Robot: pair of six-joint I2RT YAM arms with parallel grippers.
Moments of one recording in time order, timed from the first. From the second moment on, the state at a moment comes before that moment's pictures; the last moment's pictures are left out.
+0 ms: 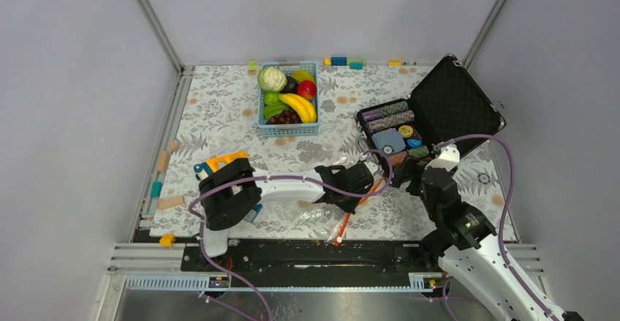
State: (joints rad) left arm -1.19 1.91 1.24 -0.37 -0.05 -0.52; right arm 0.57 0.42 0.50 -0.61 0.49 0.54
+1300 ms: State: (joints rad) left arm -1.07 1.00 0.81 -0.37 -0.38 -0.61; right arm 0.78 1.20 0.84 0.01 -0.03 0.59
